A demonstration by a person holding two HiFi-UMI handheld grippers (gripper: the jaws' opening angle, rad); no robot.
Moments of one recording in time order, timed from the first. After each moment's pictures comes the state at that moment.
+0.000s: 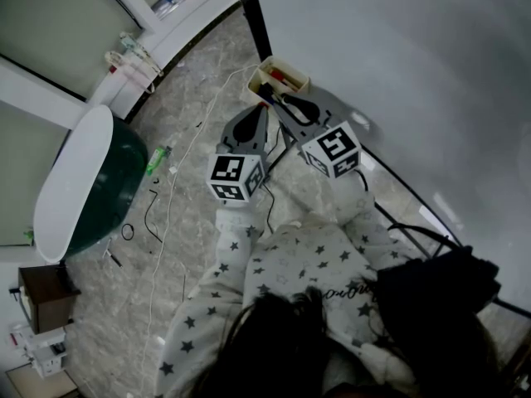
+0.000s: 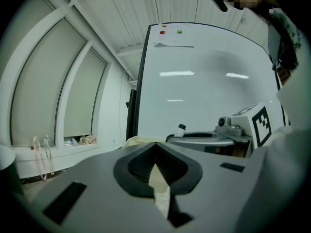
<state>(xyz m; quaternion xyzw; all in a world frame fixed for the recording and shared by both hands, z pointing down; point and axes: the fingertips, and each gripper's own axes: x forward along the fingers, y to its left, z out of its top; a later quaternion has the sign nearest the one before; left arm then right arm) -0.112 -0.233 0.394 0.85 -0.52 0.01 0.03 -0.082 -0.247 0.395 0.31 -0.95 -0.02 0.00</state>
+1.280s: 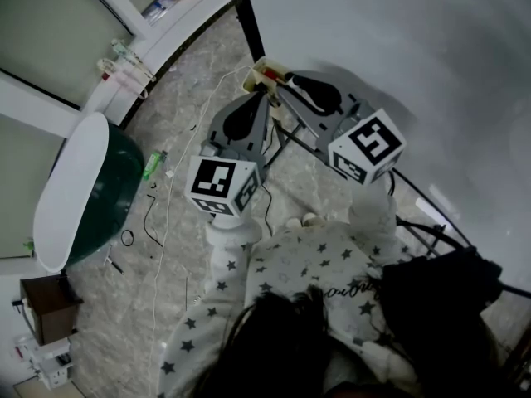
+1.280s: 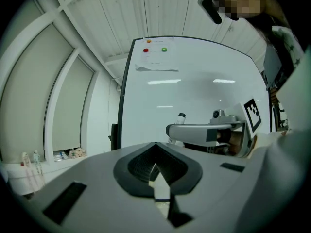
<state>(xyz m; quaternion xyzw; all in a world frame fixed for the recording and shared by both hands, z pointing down) -0.083 -0.200 0.294 0.88 -0.48 -0.01 -0.02 -0.053 -0.206 0.271 0.29 -0.96 -0.04 -0.04</state>
